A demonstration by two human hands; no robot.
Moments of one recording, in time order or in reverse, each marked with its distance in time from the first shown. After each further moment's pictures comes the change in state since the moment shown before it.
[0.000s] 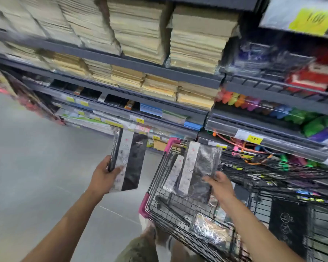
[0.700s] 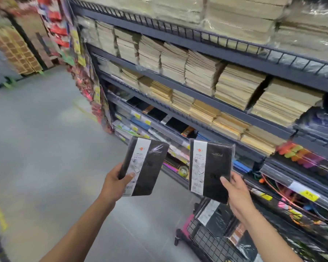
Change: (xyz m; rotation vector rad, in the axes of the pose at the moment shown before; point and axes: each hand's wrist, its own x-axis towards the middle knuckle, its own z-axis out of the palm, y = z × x) left_hand -0.076 -0.062 -0.182 -0.480 0.210 -0.020; right_hand -0.145 -0.115 0.131 0.125 -0.273 -0.369
